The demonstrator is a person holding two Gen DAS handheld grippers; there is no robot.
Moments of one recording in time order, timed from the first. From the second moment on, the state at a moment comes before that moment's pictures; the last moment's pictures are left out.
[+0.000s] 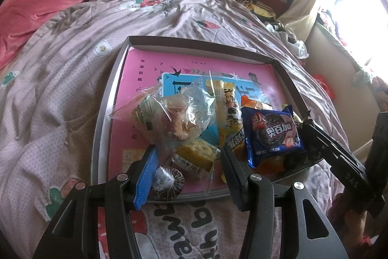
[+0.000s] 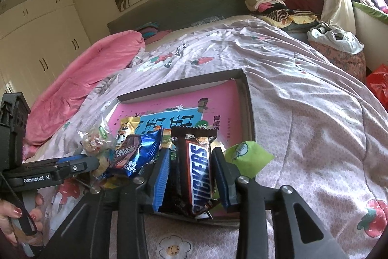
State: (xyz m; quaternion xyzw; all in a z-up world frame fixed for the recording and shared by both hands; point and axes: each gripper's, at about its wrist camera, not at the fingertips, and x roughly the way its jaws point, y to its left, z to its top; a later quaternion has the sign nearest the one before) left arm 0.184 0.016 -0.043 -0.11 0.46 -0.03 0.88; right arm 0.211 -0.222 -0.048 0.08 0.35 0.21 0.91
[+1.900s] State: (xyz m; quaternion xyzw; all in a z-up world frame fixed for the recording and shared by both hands) left arm 0.158 0.006 -0.007 -0.09 0.42 0.01 0.91; right arm 0.170 -0.226 0.005 0.04 0.26 0.17 0.95
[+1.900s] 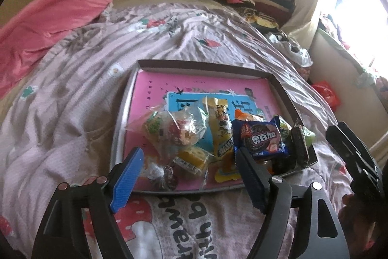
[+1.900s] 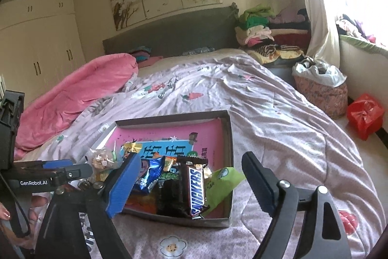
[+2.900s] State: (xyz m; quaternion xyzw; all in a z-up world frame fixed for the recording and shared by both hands) left arm 0.062 0.004 -0.011 -0.09 0.43 -0.01 0.90; right arm 0.069 -0.212 -0.014 0.05 0.38 0.16 0.91
